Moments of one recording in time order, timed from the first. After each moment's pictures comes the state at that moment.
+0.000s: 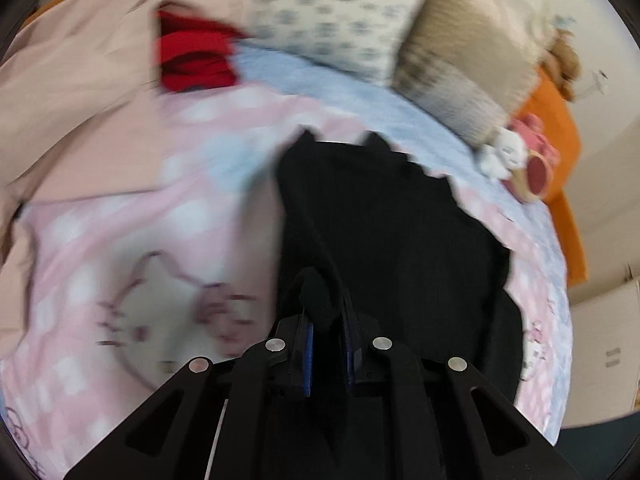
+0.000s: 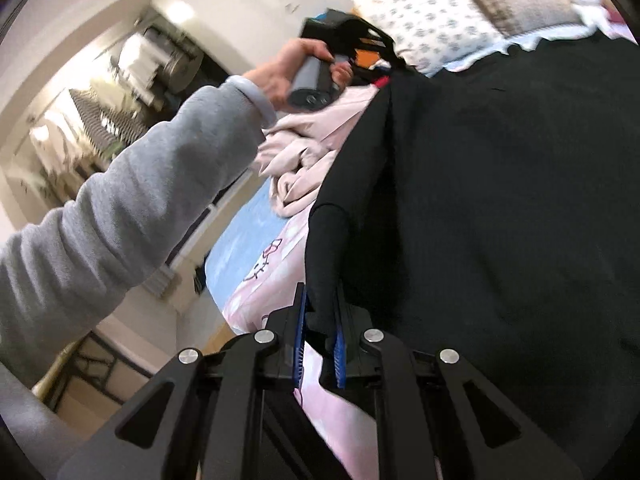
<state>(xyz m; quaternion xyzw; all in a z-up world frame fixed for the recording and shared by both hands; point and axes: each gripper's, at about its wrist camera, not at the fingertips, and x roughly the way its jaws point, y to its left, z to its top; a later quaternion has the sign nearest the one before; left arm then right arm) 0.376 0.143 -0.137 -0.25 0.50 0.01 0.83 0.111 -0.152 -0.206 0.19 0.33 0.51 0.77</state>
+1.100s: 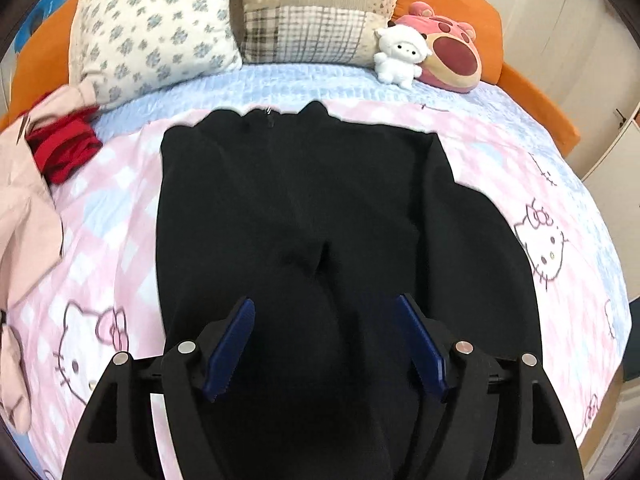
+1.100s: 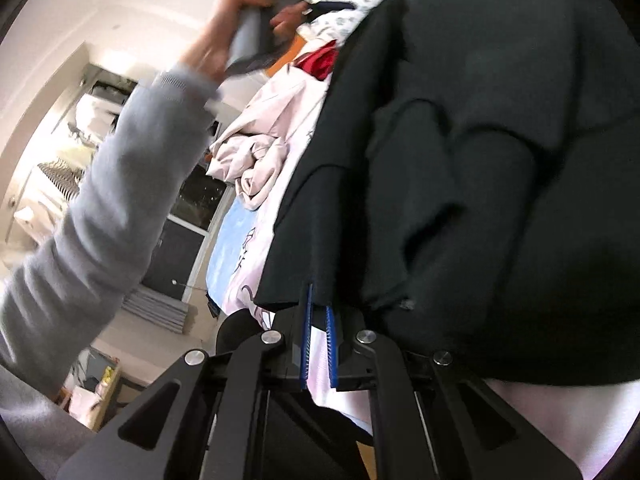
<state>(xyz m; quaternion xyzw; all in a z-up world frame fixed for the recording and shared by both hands) 0.364 -0.023 -0.145 -0.04 0.51 -0.08 0.86 0.096 -0.220 -0.265 0.29 0.41 0.46 0.74</state>
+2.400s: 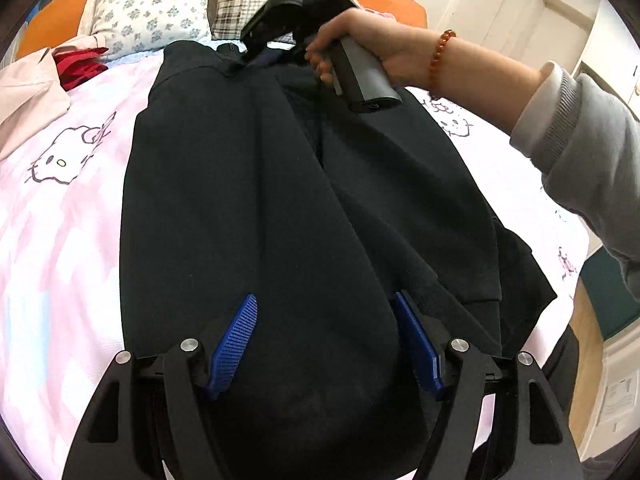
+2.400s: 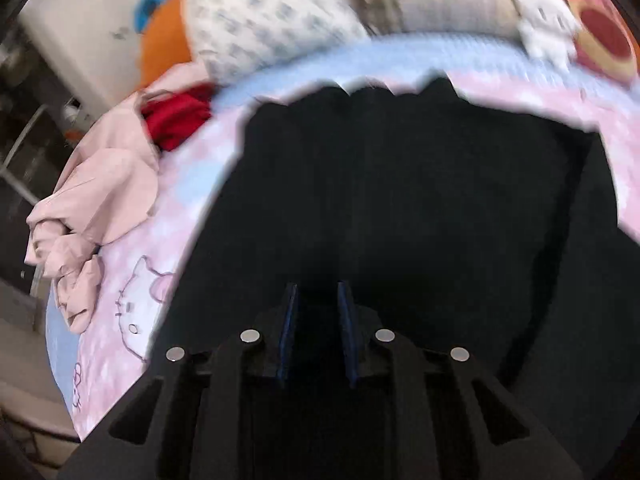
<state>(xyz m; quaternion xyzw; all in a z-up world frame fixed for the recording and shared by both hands) 0.093 -0.048 -0.222 -0.06 0.45 -0.17 0.87 0.459 -0.142 -0.164 0.08 0.46 0.27 0.84</state>
